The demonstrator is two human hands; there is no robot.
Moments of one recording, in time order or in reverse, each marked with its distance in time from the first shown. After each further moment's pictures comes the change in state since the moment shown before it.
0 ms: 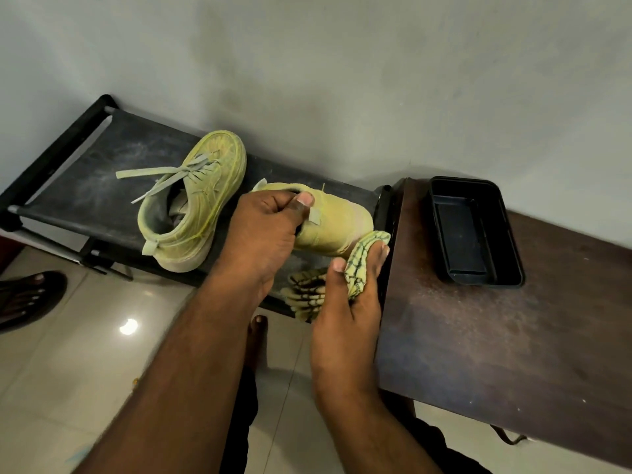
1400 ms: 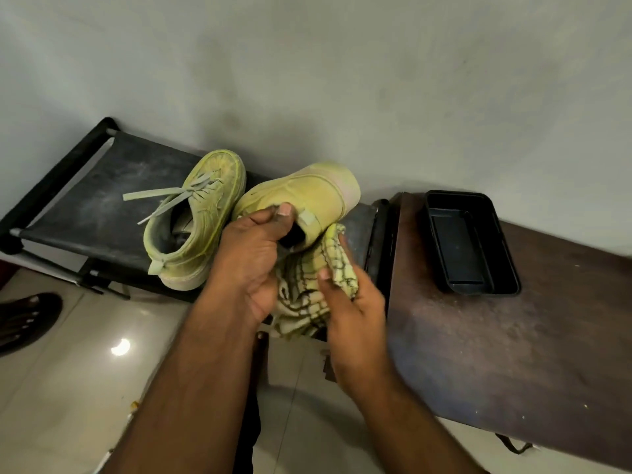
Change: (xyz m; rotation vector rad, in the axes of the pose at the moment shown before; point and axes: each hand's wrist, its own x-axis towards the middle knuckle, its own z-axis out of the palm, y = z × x) left_hand 0.001 0.002 -0.007 -0.588 0.004 -0.240; right_hand 0.020 -0.005 -0.003 0.259 -0.215 0.057
